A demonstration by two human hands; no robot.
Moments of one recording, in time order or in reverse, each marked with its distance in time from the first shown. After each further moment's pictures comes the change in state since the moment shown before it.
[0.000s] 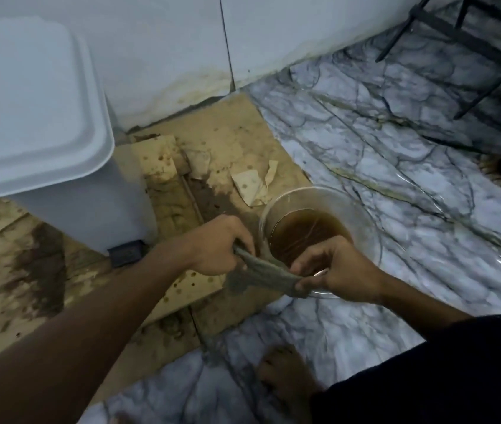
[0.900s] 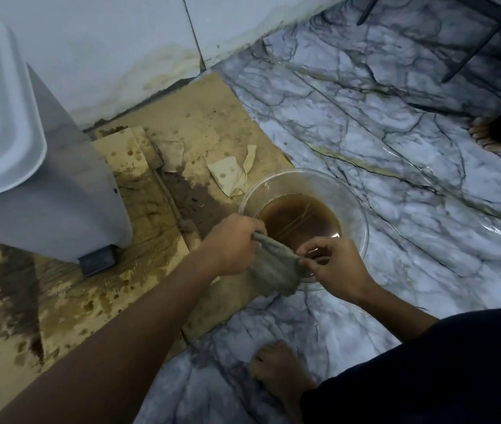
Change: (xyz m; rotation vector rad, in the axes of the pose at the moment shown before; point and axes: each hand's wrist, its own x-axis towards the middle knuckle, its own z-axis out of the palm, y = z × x) left_hand 0.068 0.013 0.057 -0.019 0.184 -0.121; right_hand -0.002 0.072 0.003 -0.144 0.449 0.051
